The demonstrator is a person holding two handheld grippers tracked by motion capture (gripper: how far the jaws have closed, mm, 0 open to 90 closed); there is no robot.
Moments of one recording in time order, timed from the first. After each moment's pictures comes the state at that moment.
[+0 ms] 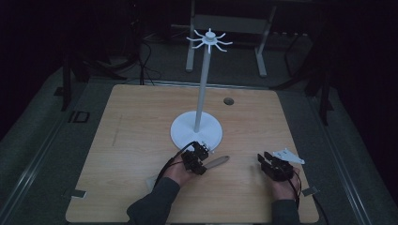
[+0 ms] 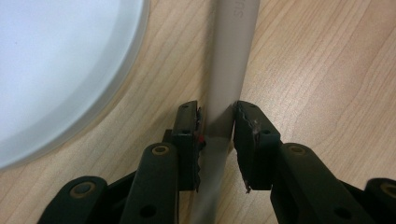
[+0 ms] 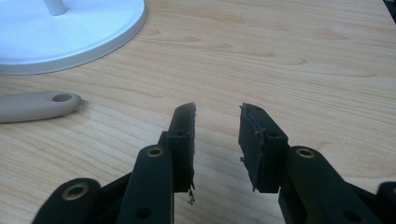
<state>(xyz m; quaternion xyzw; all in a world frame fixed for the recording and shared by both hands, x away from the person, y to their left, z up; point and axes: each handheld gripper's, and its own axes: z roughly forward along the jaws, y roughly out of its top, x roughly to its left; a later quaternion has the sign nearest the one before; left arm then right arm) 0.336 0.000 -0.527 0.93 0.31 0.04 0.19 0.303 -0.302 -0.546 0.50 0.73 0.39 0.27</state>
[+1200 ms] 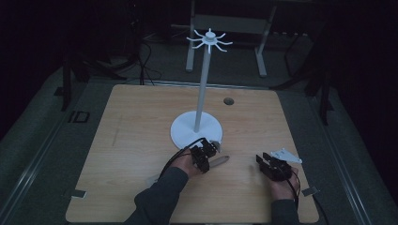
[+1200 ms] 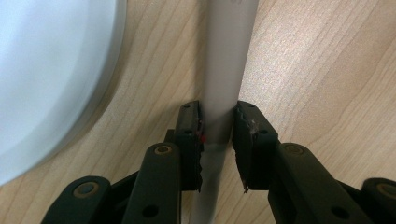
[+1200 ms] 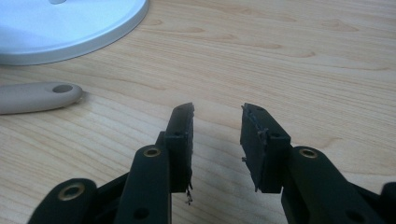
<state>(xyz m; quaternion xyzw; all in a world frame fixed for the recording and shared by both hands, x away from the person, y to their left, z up) 0.355 -0.027 -0.524 0.95 0.29 0.00 0.08 0.305 -0.299 -0.549 0.50 0.74 0.38 0.26</state>
